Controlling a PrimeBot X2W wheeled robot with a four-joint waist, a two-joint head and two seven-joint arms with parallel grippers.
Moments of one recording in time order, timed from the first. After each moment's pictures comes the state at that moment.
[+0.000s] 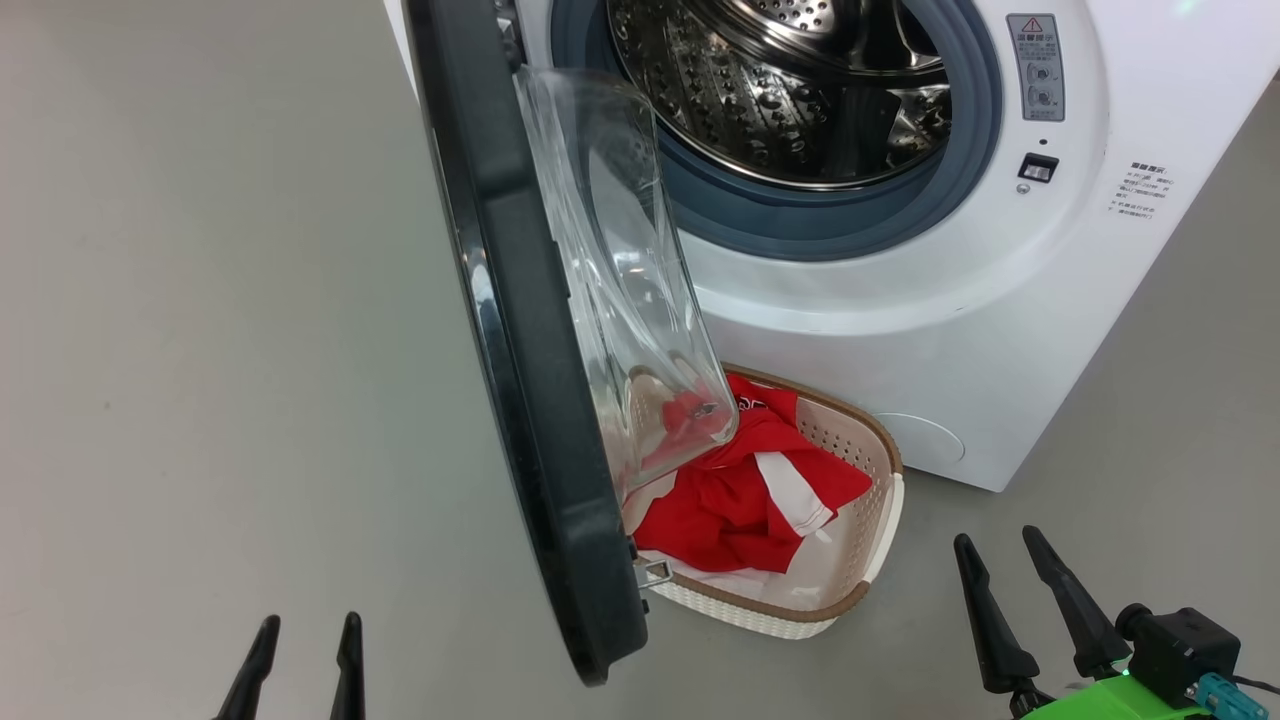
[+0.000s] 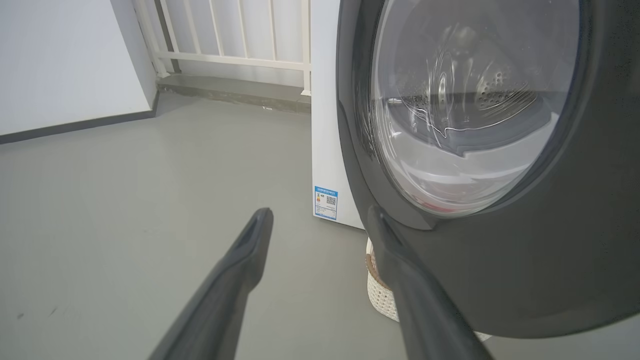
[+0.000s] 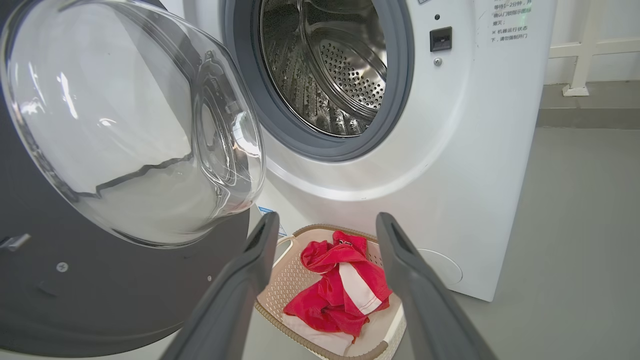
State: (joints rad) left arm 0.10 0.05 0.06 0.16 -0.16 -0.10 -0.25; right arm 0.07 -0.09 0.05 0.20 0.41 0.12 -0.26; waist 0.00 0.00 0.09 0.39
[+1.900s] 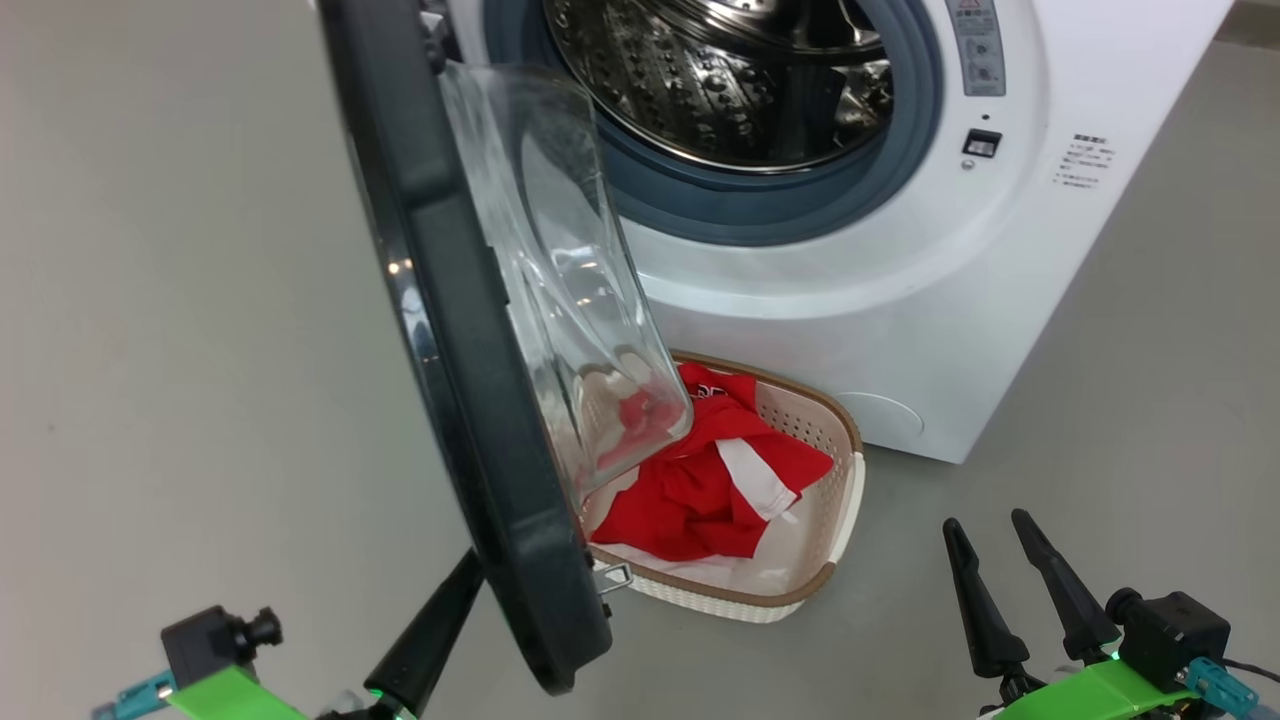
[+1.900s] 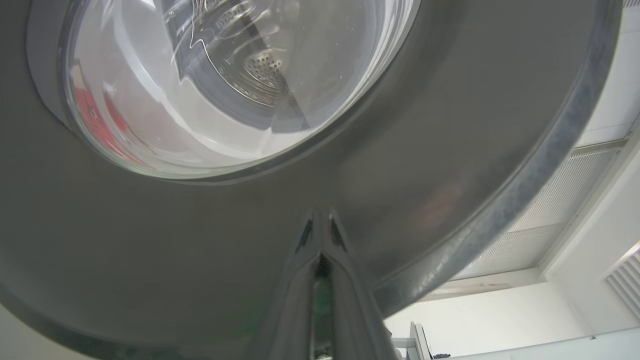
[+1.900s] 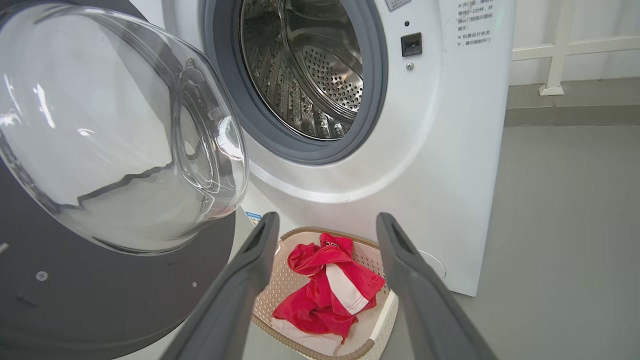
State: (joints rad) left arm 0.01 0.17 -0.17 -0.11 -1.59 -0.12 0.26; right arm 0.05 -0.08 0.07 0.20 0.41 0.12 -0.26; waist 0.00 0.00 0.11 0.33
